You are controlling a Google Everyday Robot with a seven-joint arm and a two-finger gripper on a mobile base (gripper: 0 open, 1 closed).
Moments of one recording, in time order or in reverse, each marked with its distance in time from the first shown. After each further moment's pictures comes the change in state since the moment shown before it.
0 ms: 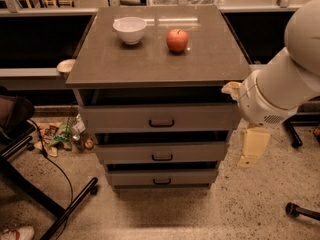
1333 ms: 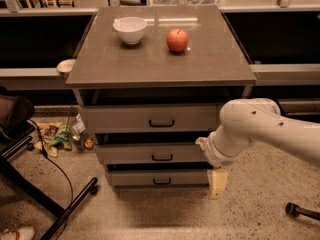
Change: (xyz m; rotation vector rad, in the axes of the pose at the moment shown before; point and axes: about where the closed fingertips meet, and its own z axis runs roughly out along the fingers) arm 0.037 0.036 0.227 -0.208 -0.015 -0.063
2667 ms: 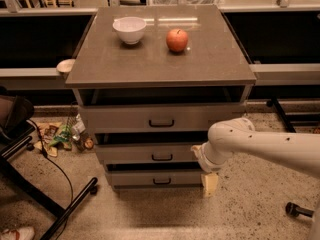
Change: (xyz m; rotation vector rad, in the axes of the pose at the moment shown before) arm 0.043 -0.044 0.117 0.031 0.030 -0.059
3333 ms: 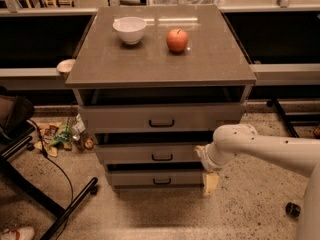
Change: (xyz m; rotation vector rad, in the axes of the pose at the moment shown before) arm 0.020 -0.018 0.036 0.027 -0.057 0.046
